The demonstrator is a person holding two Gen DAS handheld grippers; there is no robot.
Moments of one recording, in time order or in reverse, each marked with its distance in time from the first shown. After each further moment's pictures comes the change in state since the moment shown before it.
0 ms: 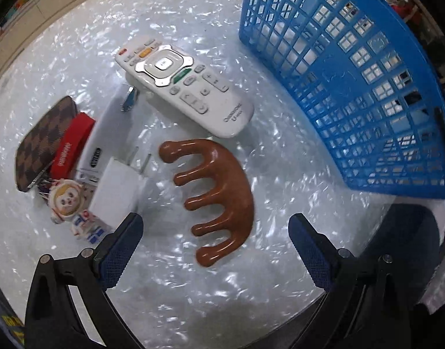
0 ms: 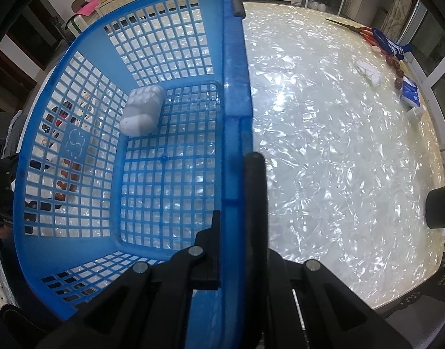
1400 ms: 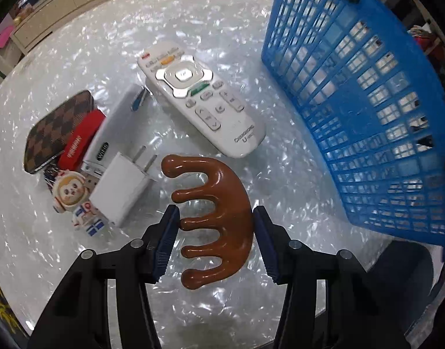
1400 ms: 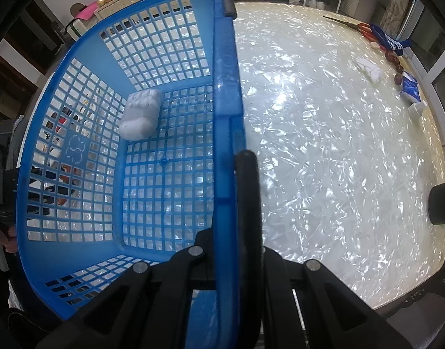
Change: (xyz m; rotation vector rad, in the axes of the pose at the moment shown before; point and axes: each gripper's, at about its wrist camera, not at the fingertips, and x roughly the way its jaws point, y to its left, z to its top) left arm 0.002 -0.011 0.005 -0.138 -0.085 0.049; right arm 0.002 -0.008 -0.002 0.024 -0.004 0.011
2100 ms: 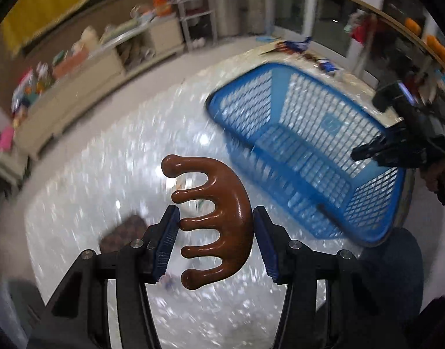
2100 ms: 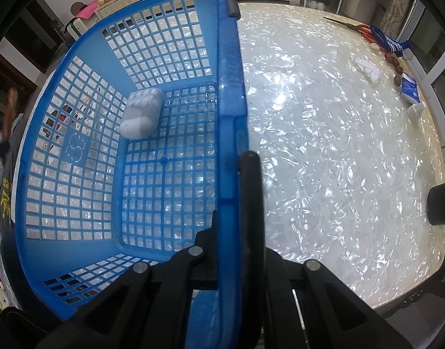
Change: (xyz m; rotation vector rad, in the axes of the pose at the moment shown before) left arm -0.145 -0.043 0.022 0.363 -0.320 0.094; right arm -0.002 0.007 -0.003 -0.009 -0.002 -0.002
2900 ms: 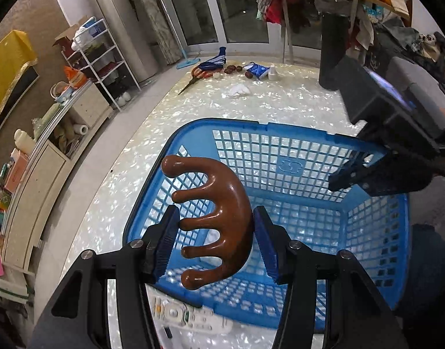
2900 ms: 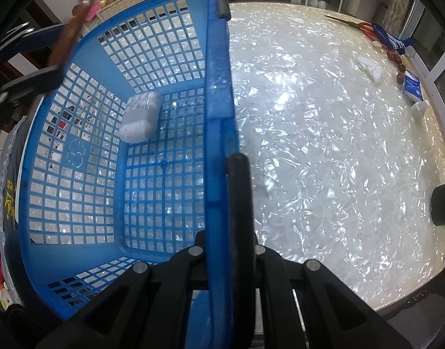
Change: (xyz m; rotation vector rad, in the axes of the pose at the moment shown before) left arm 0.068 -0.070 0.086 0.429 -0.124 -0.147; right arm 0.003 -0.009 0.007 0.013 -0.003 0.025
